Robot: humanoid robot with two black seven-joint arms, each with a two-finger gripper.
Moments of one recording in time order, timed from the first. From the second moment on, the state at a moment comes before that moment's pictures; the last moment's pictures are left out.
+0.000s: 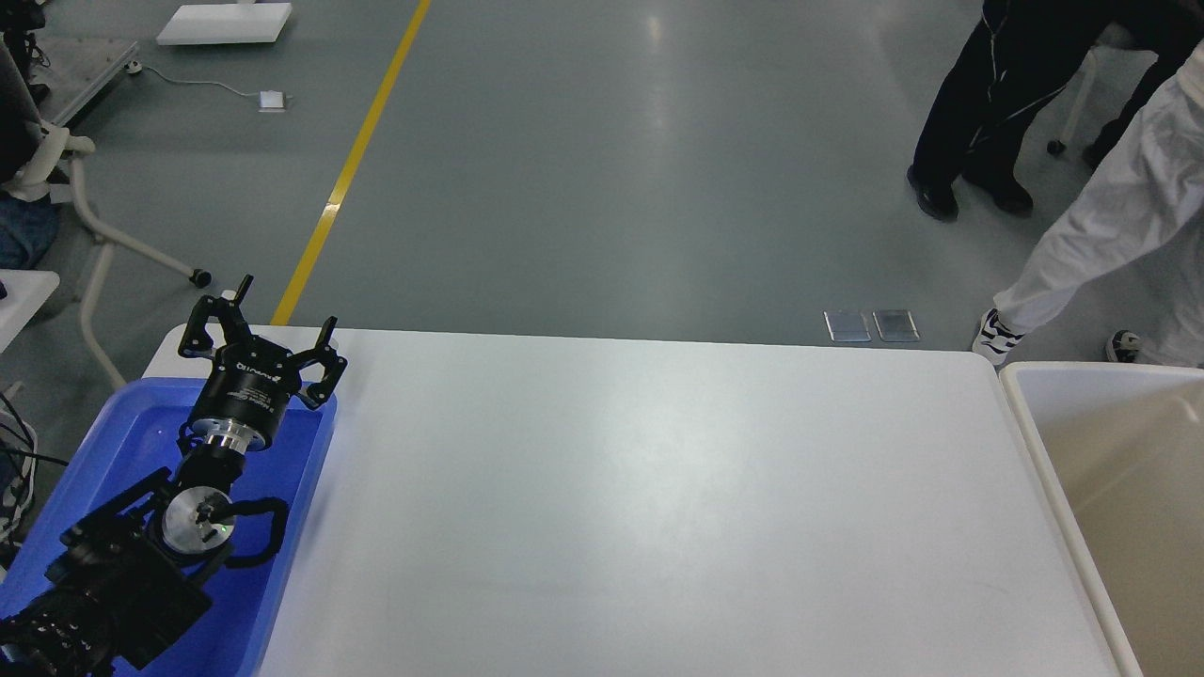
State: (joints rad) left arm -0.58 0.33 -0.75 -0.45 -0.16 -0.64 -0.52; right arm 0.93 -0.66 -0.04 0.03 -0.58 0.16 0.17
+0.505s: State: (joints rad) left arm -0.58 0.33 -0.75 -0.45 -0.16 -0.64 -0.52; right arm 0.68 -0.45 -0.04 -0.06 -0.54 0.06 0.08
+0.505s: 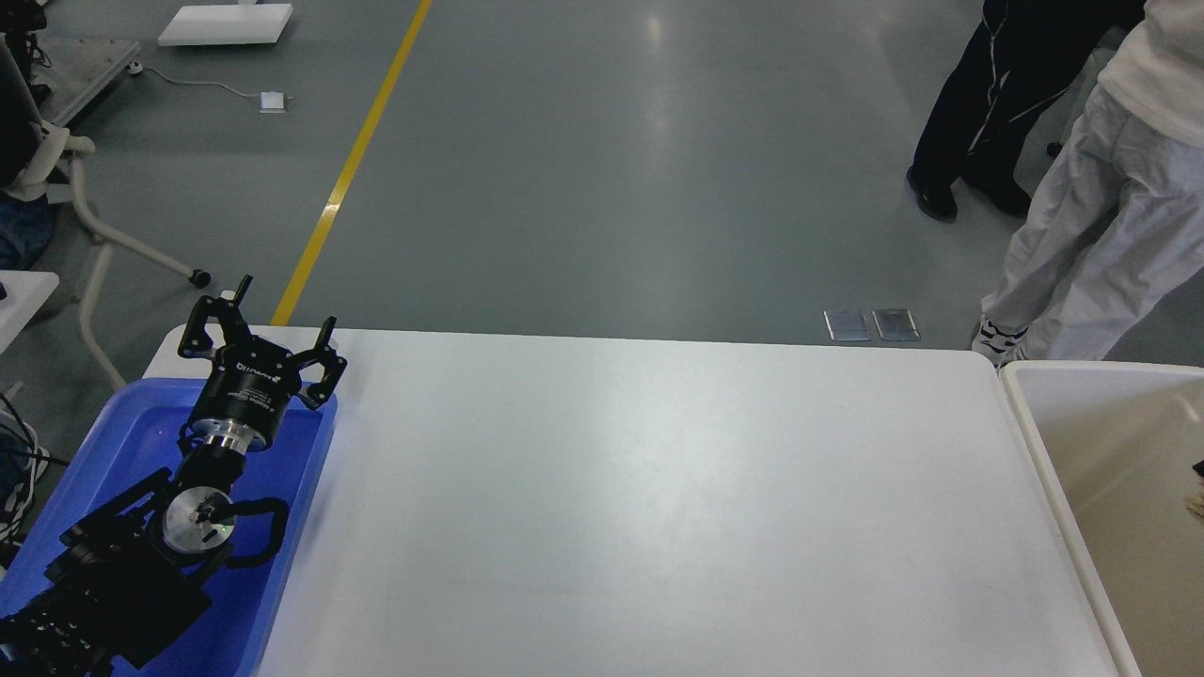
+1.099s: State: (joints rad) left arm -0.58 0.33 -0.75 -0.45 -0.16 -0.64 -0.52; right arm 0.62 -0.40 -0.04 -0.06 -0.52 -0.02 0.07
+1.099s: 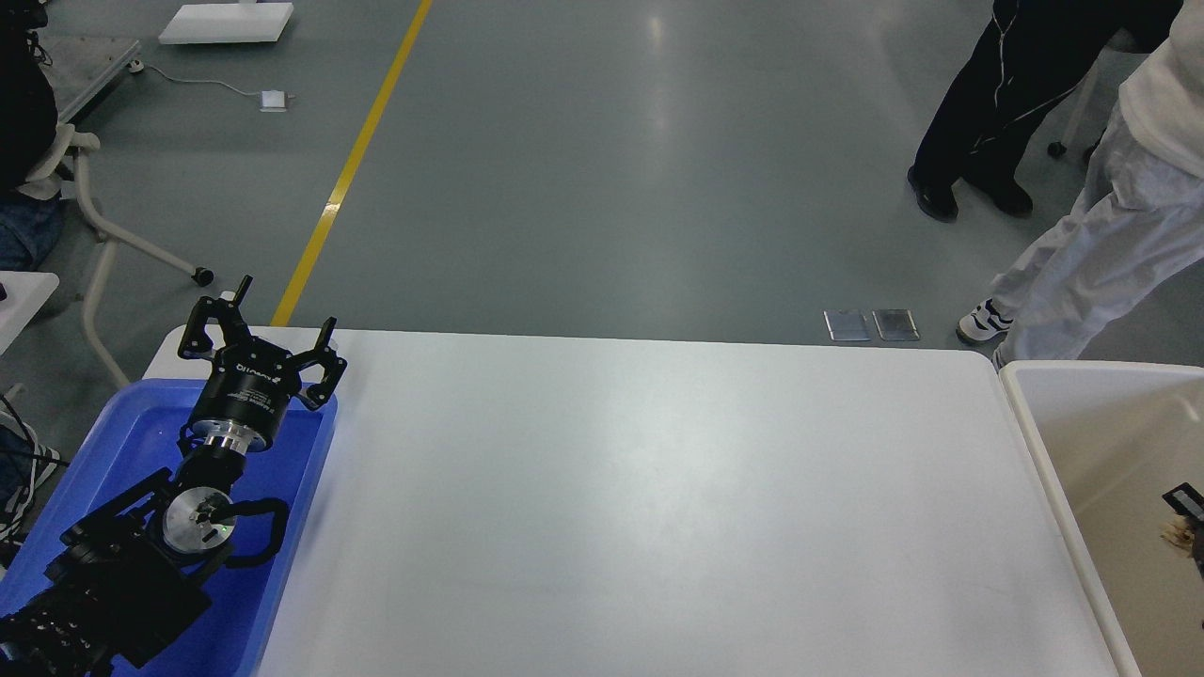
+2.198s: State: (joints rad) left arm -0.58 0.33 -0.75 -0.45 -0.16 -0.64 -0.52; right arm 0.77 -0.63 0.87 0.60 -0.51 -0.05 0.11
